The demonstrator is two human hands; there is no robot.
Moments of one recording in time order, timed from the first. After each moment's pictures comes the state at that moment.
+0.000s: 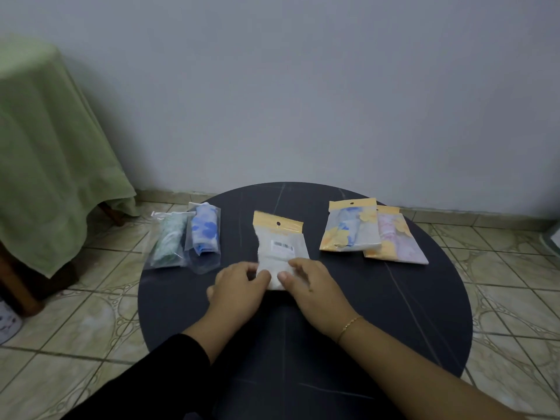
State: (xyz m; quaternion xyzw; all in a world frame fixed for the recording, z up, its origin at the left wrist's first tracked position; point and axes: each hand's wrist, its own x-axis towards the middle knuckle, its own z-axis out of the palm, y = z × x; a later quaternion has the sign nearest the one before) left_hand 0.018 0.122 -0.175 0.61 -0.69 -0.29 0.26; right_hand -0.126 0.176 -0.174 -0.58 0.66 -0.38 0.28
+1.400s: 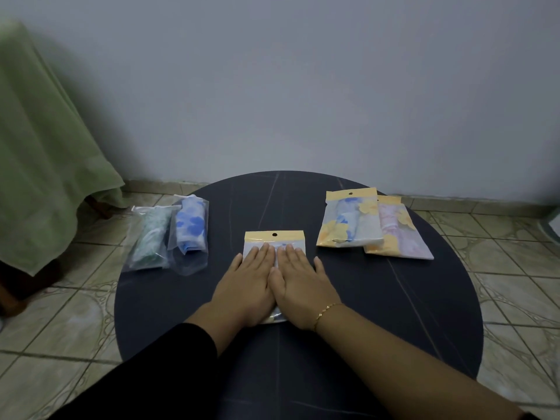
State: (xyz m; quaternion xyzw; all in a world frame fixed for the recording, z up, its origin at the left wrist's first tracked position) left_hand -0.004 0.093 -0.194 0.46 -0.88 -0.12 0.00; right_hand -0.121 0.144 -0.181 -0.67 0.71 -0.10 0.20
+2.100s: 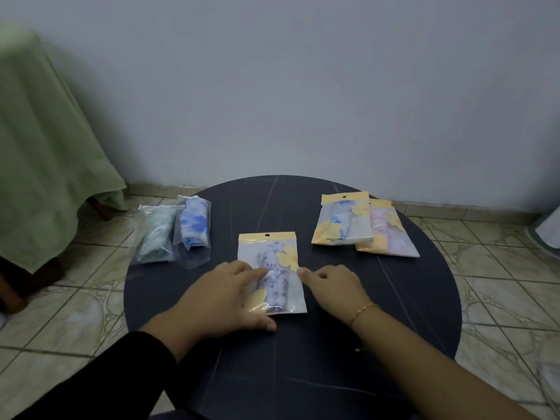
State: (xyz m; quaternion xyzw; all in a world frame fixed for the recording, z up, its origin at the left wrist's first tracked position) left_hand 0.047 0.124 -0.163 0.41 -0.90 -0.14 0.03; right_hand -0.150 0.181 -0.159 -0.50 0.81 -0.19 0.25
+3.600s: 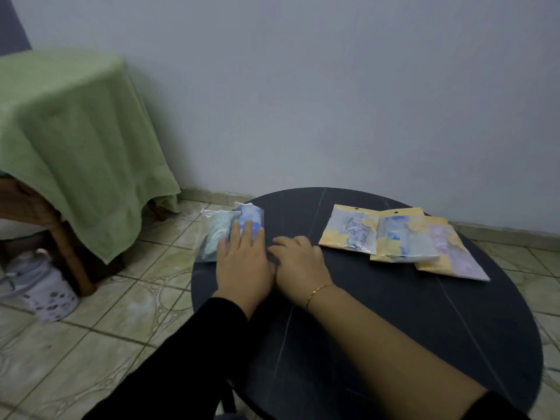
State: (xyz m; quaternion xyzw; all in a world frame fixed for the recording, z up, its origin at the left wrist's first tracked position) left_hand 0.066 0.089 -0.163 0.63 -0.77 0.05 0.14; right_hand -0.040 0.113 -0.150 -0.76 0.63 -0.17 0.02
